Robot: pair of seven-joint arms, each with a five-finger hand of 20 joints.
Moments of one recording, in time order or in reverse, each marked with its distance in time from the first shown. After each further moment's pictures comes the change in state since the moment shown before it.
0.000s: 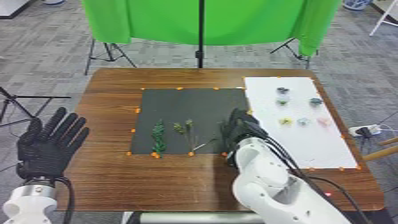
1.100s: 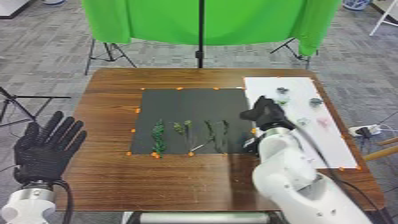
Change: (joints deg) left arm 1.2 -0.8 -0.5 -0.4 -0.5 0.9 0.7; right arm -5.8 3.4 14.2 -4.1 0.8 5.7 -4.5
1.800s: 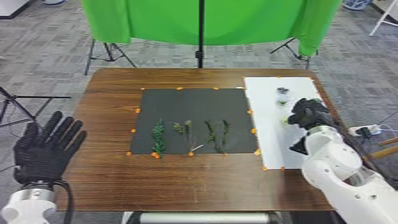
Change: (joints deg) left arm 0.0 -0.1 0.5 0.0 -0.4 0.0 0.8; right arm -2.8 12.2 8.2 11.8 1.2 -2.6 -11.6
